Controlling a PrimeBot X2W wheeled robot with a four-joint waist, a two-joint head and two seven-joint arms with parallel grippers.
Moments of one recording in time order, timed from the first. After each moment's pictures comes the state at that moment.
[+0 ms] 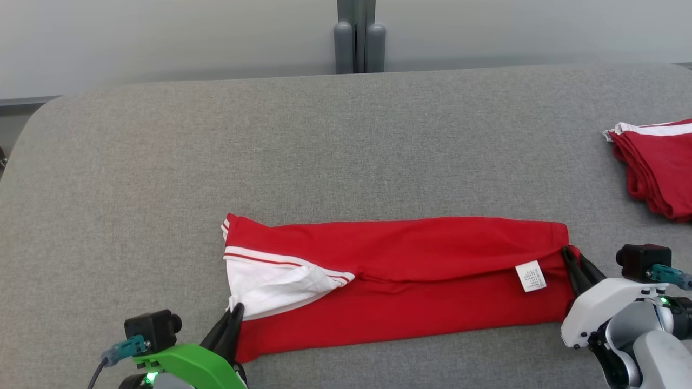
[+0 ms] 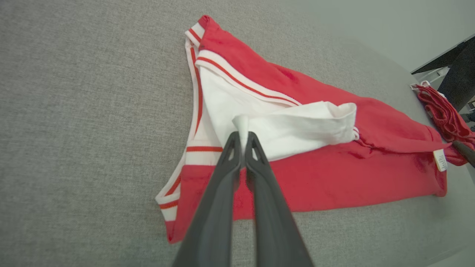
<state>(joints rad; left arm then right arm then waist) 0.01 0.28 -0.39 0.08 -0.80 0.07 0.11 -0.14 -0.25 0.04 0.37 0.37 0.13 0.05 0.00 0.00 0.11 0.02</state>
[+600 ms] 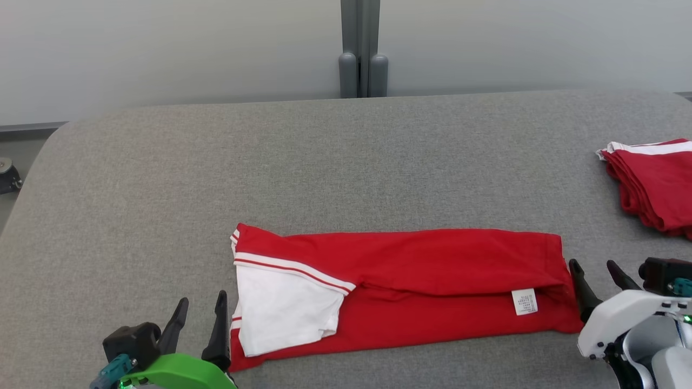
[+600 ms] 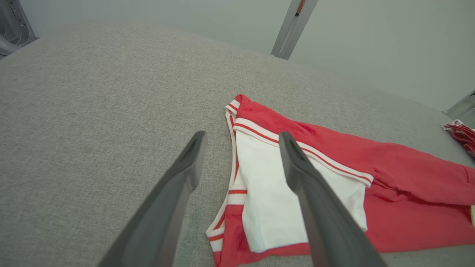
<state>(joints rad) 0.05 0.29 -0.36 0.05 -0.67 0.19 -0.07 -0.06 -0.20 -0.10 0.29 0.30 0.13 0.10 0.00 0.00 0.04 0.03</state>
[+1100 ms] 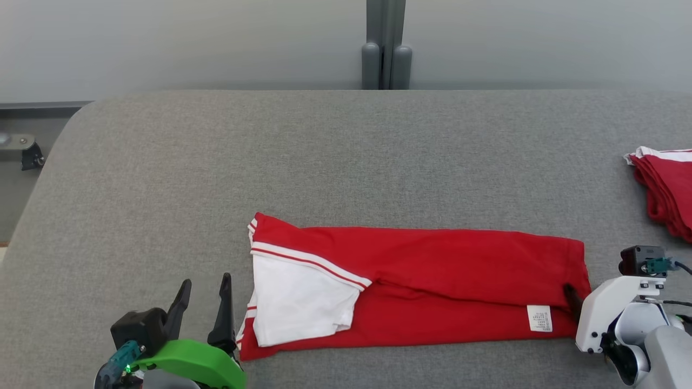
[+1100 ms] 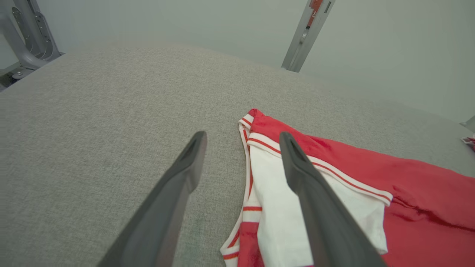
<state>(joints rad) -0.01 0.26 -0.38 0.10 -0.62 0.20 -0.11 -0.22 -0.24 -0.05 0.57 0.29 0.13 0.31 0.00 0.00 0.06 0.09</state>
